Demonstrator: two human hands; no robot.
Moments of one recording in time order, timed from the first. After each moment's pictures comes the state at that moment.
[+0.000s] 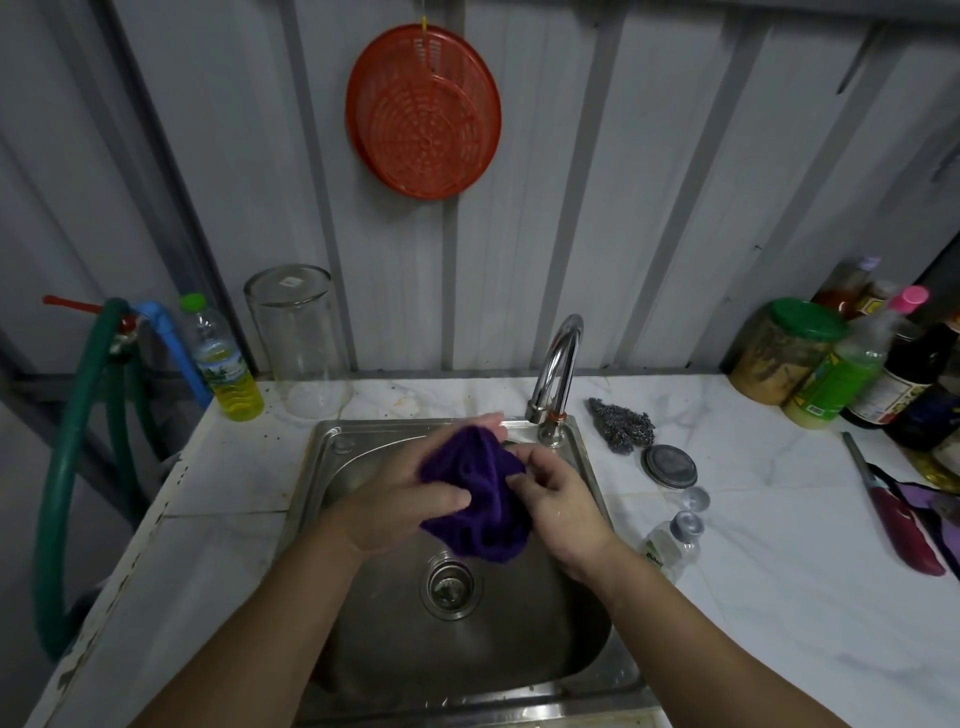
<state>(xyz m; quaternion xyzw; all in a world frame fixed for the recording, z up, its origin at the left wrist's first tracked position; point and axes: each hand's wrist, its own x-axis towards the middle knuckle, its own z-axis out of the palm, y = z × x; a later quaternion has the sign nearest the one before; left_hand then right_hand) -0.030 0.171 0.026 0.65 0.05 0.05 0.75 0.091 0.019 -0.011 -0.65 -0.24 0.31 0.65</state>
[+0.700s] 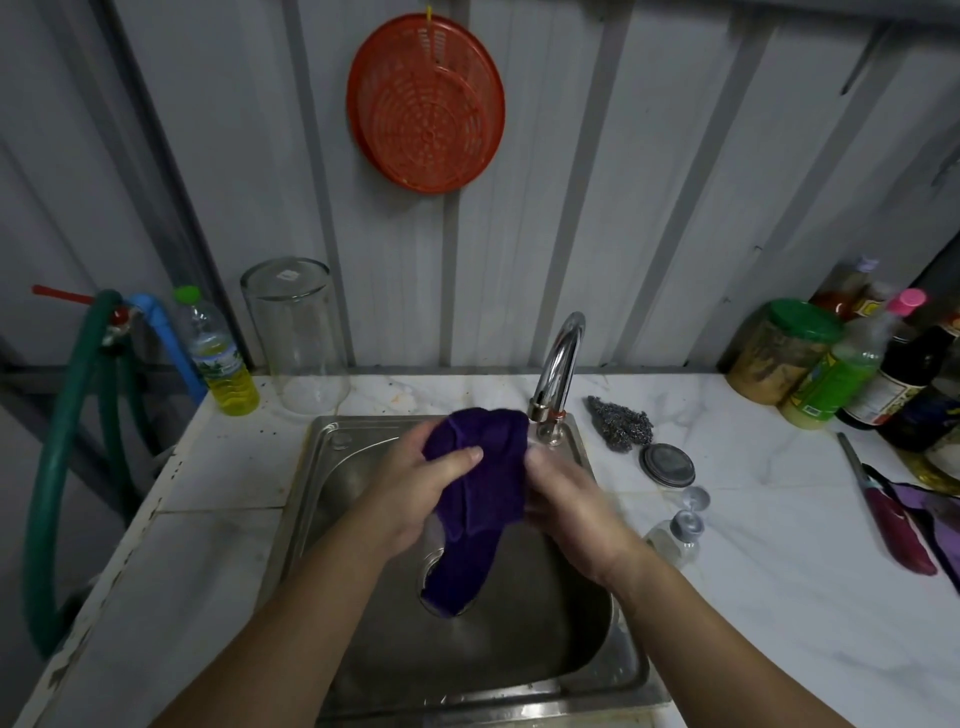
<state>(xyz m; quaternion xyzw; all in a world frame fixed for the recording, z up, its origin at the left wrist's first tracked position) -0.010 0.158 0.017 0.59 0.27 0.14 0.75 0.096 0.004 -0.002 -0.58 -0.25 0.41 0.66</state>
